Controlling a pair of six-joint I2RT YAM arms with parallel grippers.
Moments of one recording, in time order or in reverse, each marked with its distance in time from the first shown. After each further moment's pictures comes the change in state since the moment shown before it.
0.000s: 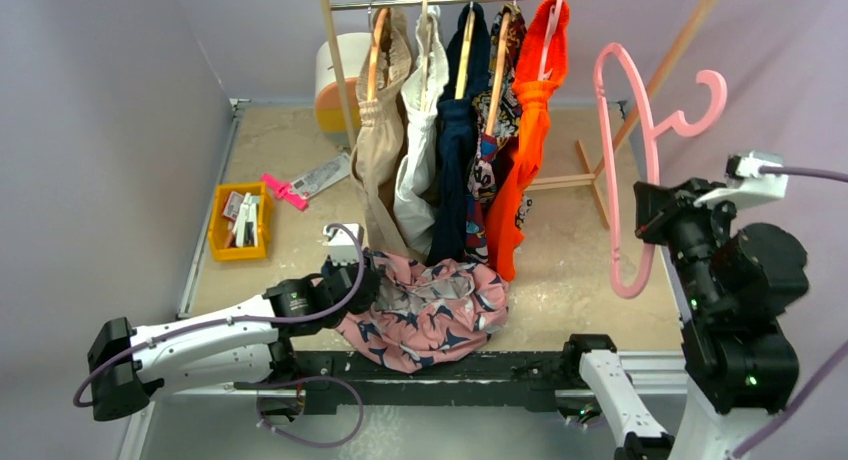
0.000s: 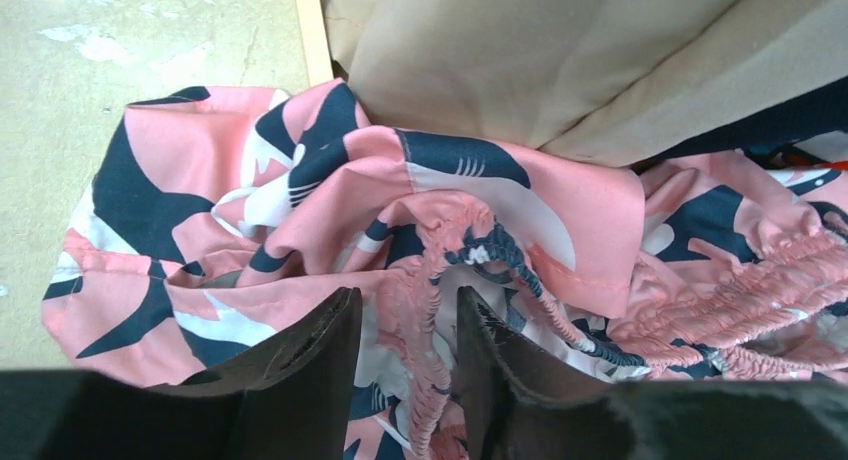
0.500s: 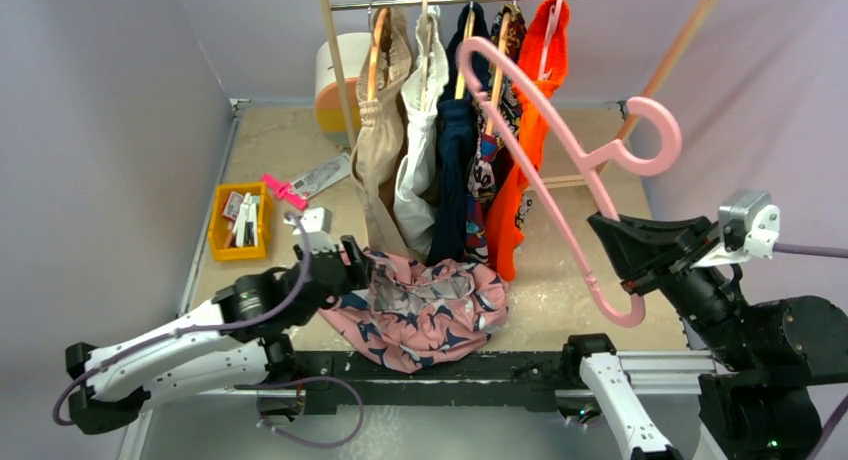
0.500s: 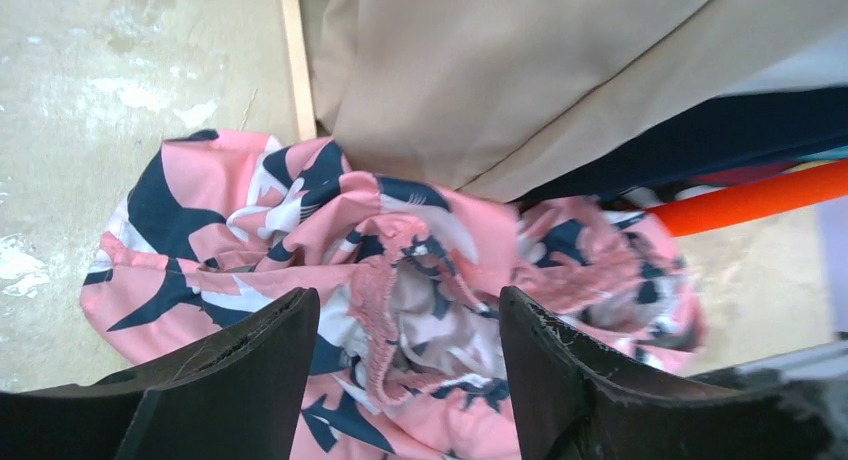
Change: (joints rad) left arm 0.000 -0.166 0.175 -0.226 -0.016 -0.064; right arm 0.081 -0.100 0.076 0.066 -0.477 -0.017
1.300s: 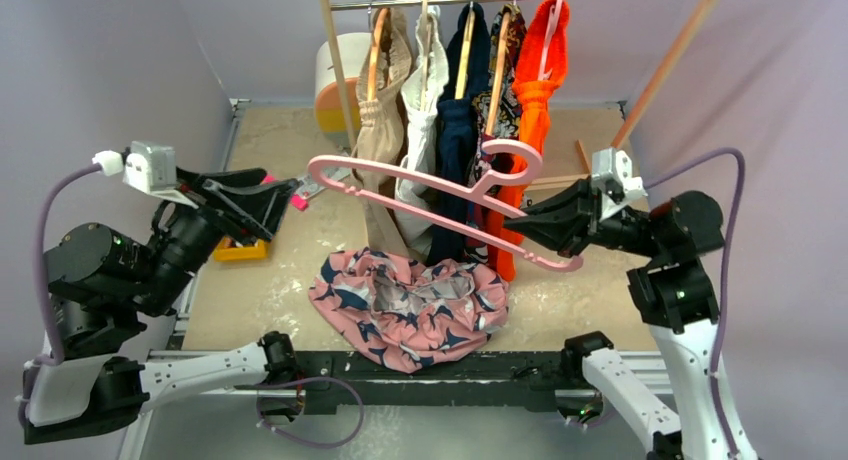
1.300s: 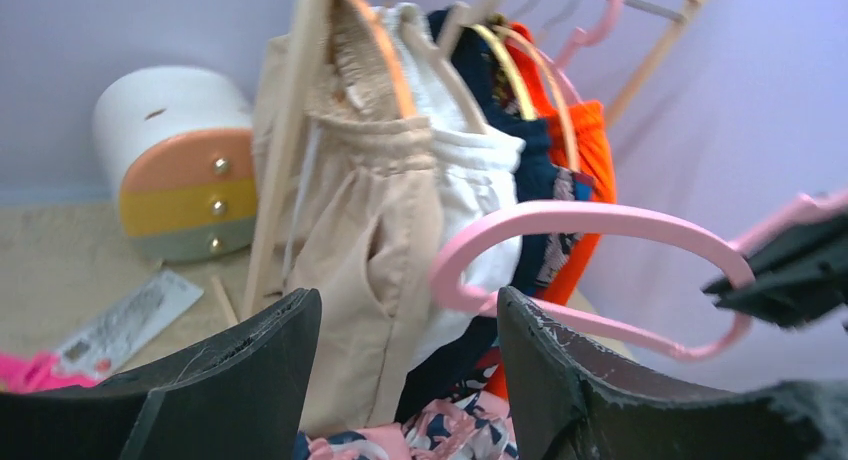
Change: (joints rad) left arm 0.000 -0.045 0.803 -0.013 -0.017 0.631; right arm 0.159 0.089 -0.527 0.708 -0.615 0.041
